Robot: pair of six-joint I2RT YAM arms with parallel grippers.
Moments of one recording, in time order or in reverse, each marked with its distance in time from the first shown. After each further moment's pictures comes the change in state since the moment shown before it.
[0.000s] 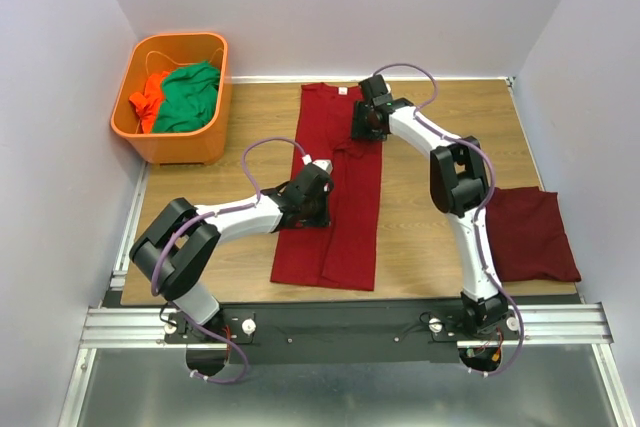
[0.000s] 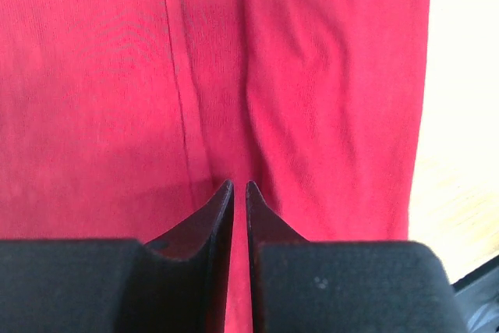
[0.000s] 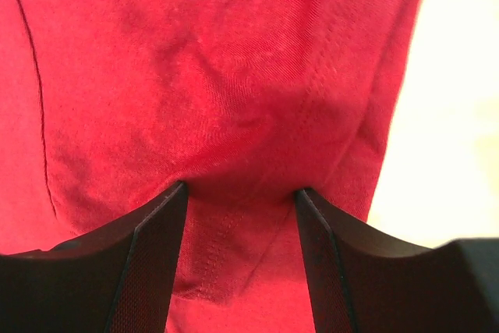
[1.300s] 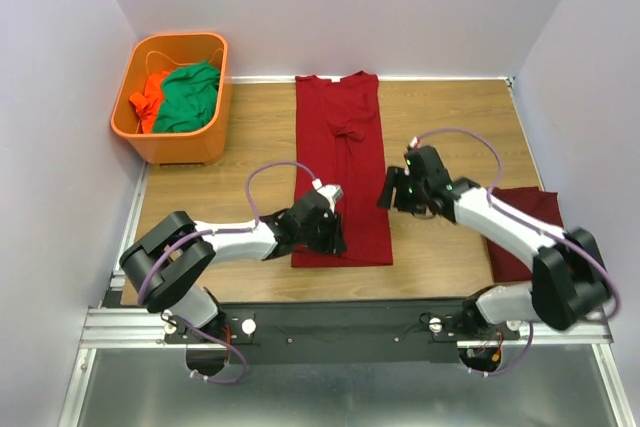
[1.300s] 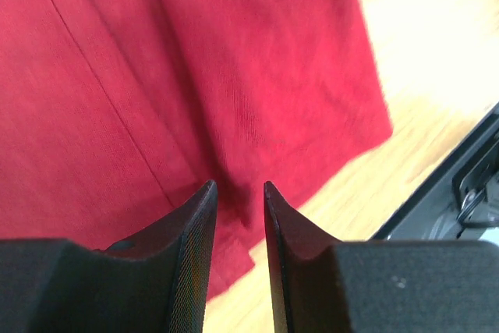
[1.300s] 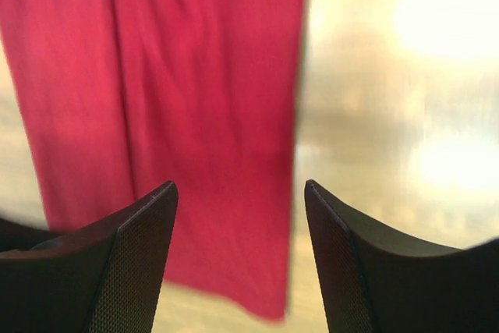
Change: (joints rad) left arm -0.109 -0.080 -0.198 0.253 0.157 -0.040; right arm 0.066 -0.927 -1.059 0.185 -0.103 0.120
